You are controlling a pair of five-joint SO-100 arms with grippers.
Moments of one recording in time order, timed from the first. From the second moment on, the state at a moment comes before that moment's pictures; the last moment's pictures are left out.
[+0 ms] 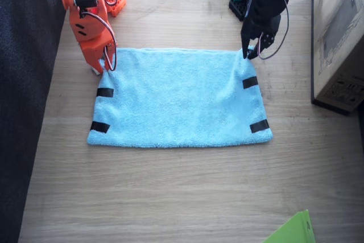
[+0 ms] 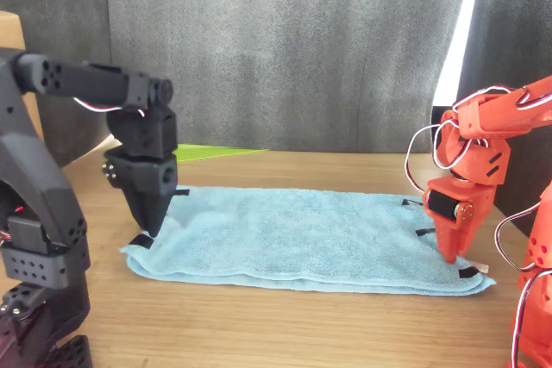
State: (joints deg) arm 0 69.6 94.1 110.8 86.2 101.2; arm 1 101.1 83.1 111.4 75.8 68.2
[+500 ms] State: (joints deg) arm 0 63.4 86.1 88.2 97.7 102.7; arm 1 101.1 83.1 111.4 75.8 68.3
